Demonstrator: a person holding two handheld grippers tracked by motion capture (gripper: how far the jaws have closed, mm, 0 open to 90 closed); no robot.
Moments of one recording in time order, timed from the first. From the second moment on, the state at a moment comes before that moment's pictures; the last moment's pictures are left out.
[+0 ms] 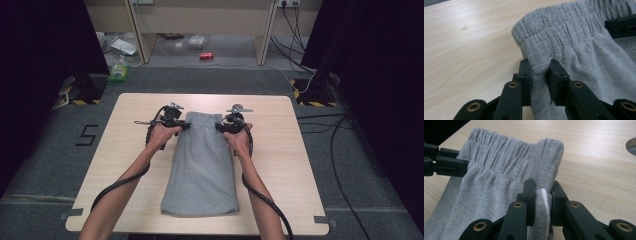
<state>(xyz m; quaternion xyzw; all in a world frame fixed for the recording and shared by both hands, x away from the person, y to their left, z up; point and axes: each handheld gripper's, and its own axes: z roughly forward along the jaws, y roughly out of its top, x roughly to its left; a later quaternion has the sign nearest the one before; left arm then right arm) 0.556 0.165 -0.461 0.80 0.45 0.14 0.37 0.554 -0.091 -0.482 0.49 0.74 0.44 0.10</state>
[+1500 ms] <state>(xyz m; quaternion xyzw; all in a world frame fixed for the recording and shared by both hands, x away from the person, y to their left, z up) 0.406 0.197 -0.426 0.81 0.31 0.14 0.48 0.409 -0.116 -0.432 0.35 0.76 0.53 0.12</state>
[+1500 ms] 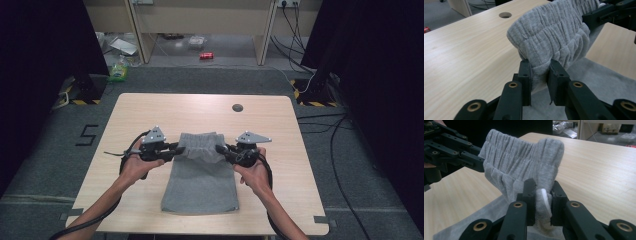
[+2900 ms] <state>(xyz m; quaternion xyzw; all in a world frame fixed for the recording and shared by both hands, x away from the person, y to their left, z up) 0.352 0.204 -0.471 0.81 0.33 0.05 0.49 0.342 -0.110 -0.463 0.34 0.80 0.50 0.07</state>
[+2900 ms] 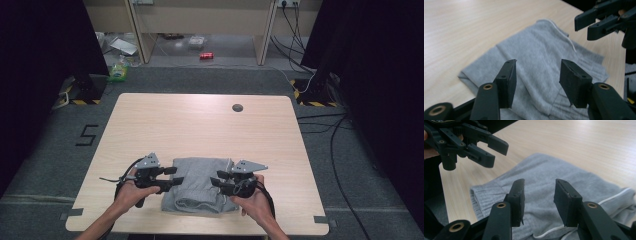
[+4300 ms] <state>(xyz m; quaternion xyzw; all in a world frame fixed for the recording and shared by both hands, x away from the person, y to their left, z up) 0.381 0.207 -0.472 0.82 0.36 0.10 0.44 0.374 -0.111 -0.469 0.38 0.80 0.44 0.12</state>
